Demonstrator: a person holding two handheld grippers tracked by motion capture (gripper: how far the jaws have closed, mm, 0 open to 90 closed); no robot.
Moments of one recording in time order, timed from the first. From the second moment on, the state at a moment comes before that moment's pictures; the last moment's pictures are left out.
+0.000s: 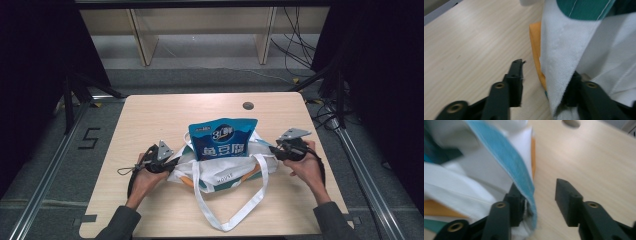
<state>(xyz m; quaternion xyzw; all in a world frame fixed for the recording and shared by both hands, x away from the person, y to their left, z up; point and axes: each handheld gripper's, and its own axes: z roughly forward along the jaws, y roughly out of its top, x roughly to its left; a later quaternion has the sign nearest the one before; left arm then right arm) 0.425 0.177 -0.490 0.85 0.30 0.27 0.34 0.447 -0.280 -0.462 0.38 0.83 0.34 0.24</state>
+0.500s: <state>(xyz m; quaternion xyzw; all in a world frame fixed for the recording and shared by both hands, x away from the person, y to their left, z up) 0.424 0.154 -0.445 0.83 0.28 0.25 0.40 0.396 -0.227 -0.406 0.25 0.84 0.45 0.16</state>
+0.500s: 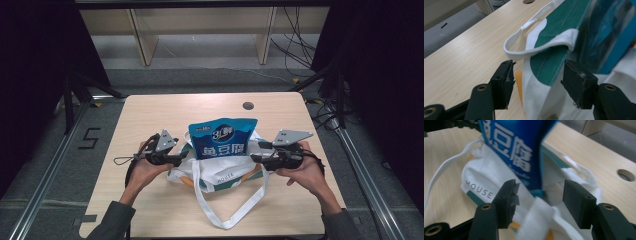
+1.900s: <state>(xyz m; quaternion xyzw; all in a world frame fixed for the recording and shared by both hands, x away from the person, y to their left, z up) 0.413 0.152 -0.446 0.80 0.34 0.15 0.47 0.386 -0.240 -0.402 0.26 0.84 0.43 0.19</state>
